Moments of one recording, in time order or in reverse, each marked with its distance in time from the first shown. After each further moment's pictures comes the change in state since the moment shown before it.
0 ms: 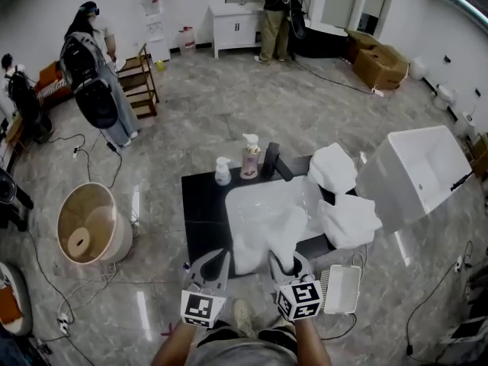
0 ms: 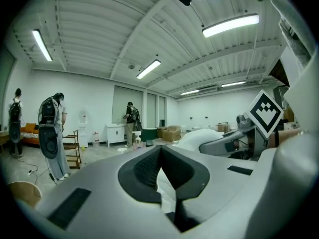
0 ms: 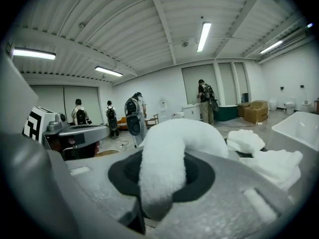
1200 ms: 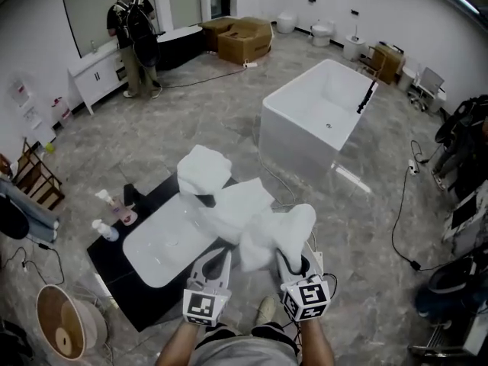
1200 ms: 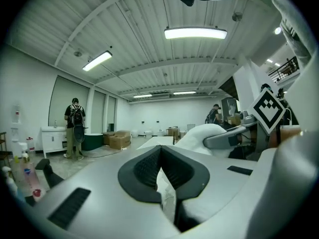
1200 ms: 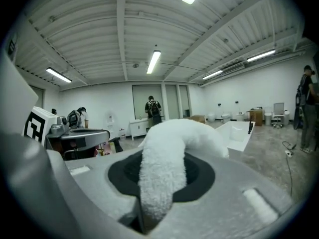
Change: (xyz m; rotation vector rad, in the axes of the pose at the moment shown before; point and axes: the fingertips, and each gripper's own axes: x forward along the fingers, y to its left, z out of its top) left arm 0.169 -0.339 0.071 0.092 -0.079 -0.591; right arm -0.280 -0.282 -0.007 0.127 -0.163 -0.613
